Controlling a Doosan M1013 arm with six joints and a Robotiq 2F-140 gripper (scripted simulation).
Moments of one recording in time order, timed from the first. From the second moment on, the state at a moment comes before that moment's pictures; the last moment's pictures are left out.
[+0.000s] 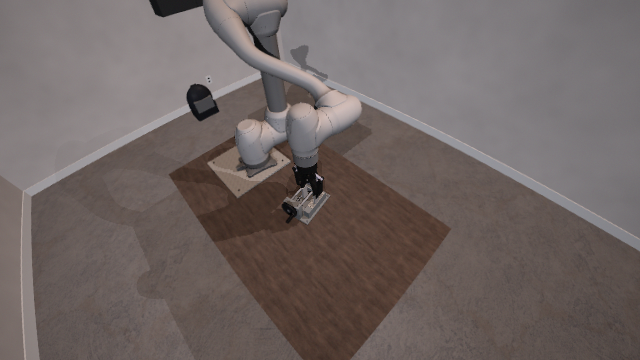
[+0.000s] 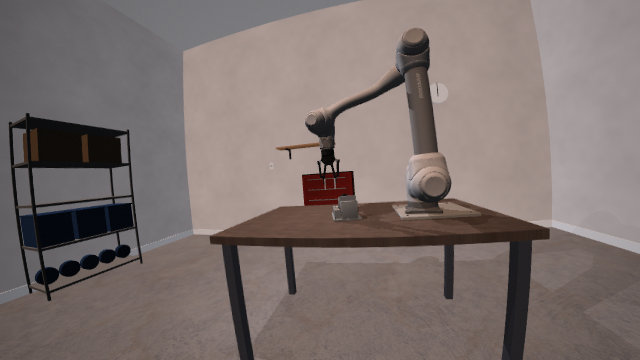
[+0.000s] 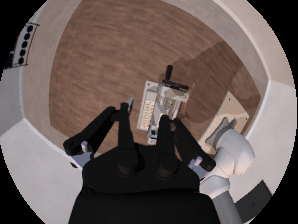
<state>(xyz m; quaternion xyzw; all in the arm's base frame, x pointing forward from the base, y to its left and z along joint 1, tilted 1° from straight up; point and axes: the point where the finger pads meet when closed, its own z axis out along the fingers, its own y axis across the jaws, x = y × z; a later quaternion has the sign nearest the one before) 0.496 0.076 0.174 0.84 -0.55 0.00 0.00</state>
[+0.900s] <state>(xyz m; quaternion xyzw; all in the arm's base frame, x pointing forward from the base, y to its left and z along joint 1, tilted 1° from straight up) 0.481 -0.033 0.175 0.84 -0.55 0.00 0.00</state>
